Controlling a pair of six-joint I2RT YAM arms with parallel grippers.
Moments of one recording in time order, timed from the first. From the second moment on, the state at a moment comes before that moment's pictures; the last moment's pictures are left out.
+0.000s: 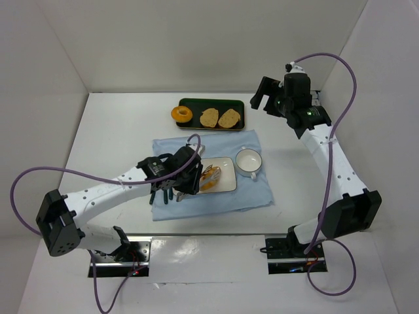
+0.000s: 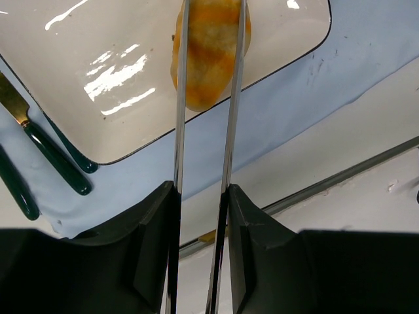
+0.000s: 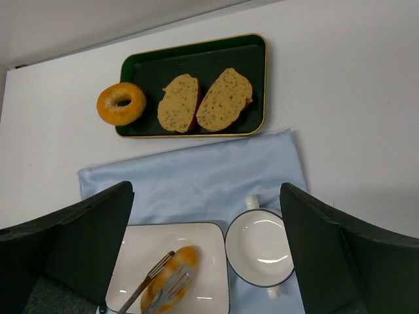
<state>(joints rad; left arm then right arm) -0.89 1.33 1.08 -0.73 -0.12 -0.56 0.22 1.43 1.51 -0.55 0.02 0.44</state>
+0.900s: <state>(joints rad) -0.88 1.24 1.20 -0.86 -0.17 -0.61 0.21 1.43 1.48 -0.54 0.00 0.47</state>
